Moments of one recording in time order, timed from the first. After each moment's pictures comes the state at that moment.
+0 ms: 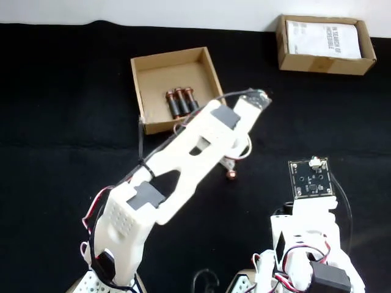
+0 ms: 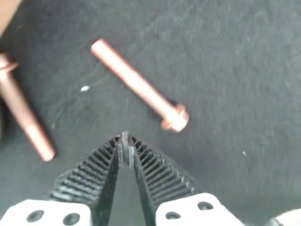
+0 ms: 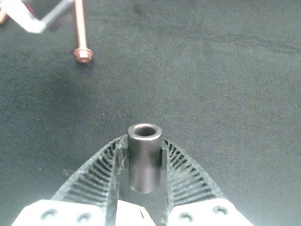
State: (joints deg) left arm 34.1 32.0 -24.1 82.6 6.5; right arm 8.3 -86.1 45.2 100.3 19.9
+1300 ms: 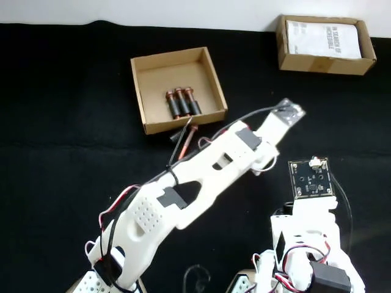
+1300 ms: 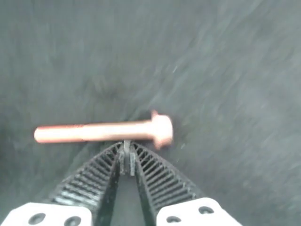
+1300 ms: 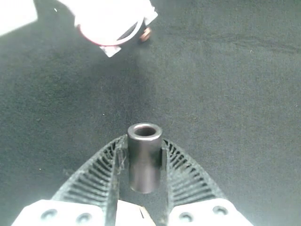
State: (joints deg) left arm 42.1 44.8 -29.8 54.6 3.0; right arm 8.2 -86.1 45.2 100.3 19.9
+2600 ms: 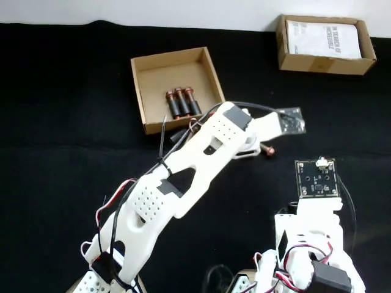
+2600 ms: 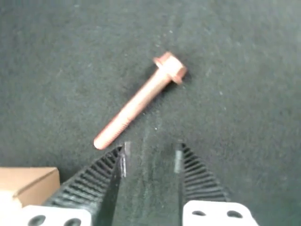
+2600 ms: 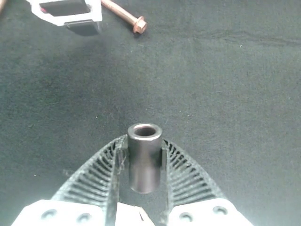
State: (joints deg) left arm 36.0 51.2 -45.6 72.7 -43.5; right arm 11.3 -86.1 45.4 99.6 19.9
